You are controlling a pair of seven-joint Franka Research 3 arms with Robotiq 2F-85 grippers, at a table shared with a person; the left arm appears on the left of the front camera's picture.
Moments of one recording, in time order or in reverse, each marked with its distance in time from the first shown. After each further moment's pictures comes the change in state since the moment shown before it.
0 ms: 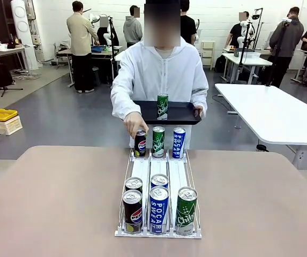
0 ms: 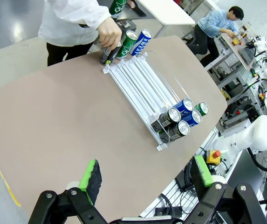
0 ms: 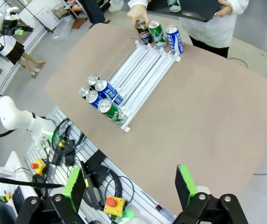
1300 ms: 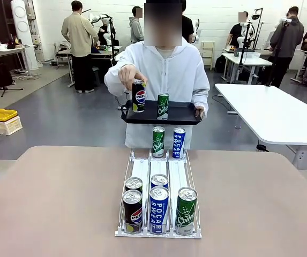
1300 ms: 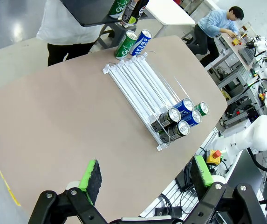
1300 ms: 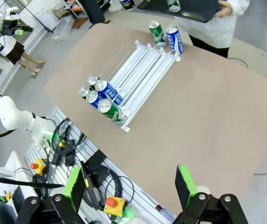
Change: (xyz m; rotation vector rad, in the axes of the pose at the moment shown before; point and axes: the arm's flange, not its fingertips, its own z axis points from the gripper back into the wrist) left arm 0.000 0.000 0.000 0.000 0.000 0.000; right arm 0.000 0.000 0.000 0.000 0.000 0.000
